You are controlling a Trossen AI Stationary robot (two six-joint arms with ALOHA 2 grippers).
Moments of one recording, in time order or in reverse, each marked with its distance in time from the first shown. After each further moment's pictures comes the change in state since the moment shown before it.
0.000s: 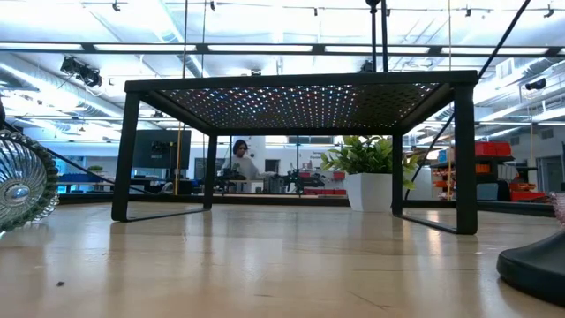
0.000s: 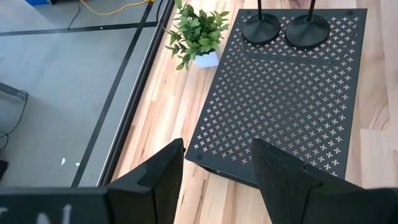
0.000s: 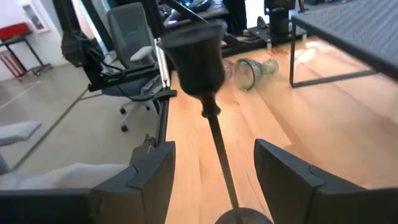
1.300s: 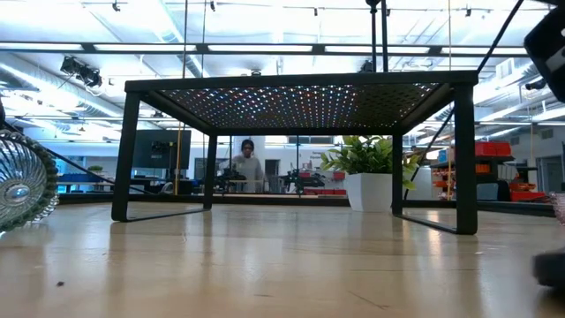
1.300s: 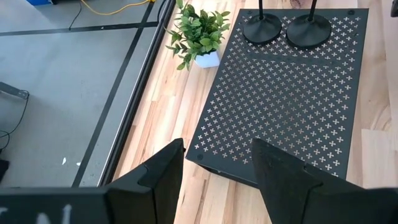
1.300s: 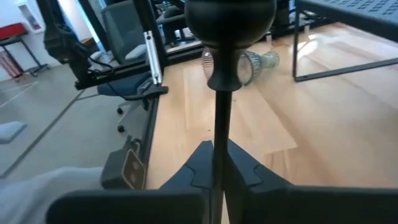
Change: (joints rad) left arm 0.000 0.000 0.000 -0.001 -0.003 -0.001; right arm -0.099 0.131 0.000 0.187 -0.093 -0.064
